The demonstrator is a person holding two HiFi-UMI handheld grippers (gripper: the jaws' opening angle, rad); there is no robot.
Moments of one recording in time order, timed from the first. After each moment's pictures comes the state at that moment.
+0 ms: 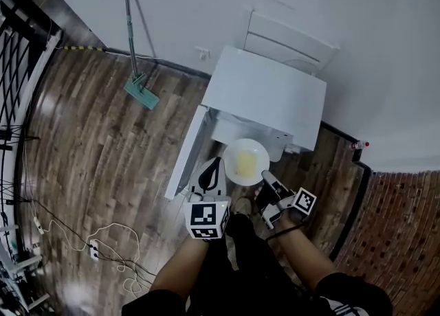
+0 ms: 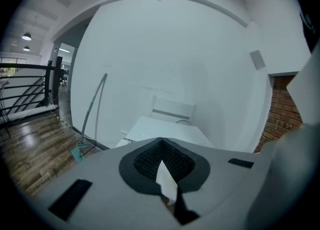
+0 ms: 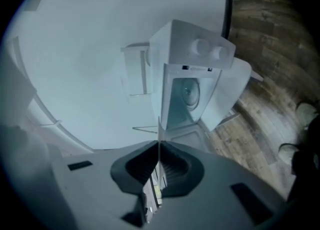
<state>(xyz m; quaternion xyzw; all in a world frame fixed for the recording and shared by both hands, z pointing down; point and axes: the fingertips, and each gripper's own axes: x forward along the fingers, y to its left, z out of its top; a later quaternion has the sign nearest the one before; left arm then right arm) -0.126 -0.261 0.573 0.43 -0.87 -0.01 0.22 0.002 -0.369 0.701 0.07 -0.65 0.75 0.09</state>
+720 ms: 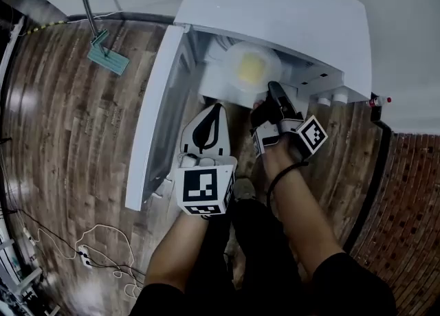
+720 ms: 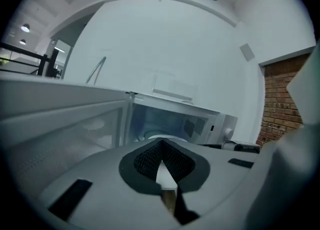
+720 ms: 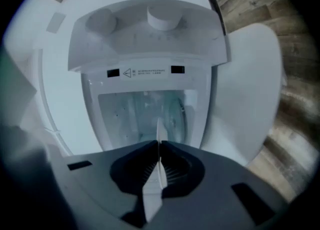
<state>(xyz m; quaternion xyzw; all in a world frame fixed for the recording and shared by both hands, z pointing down) -0.154 -0.275 0.788 0.47 -0.86 -0.04 0.17 -0.105 -0.438 0.885 0.16 -0.68 0.71 -0.10</state>
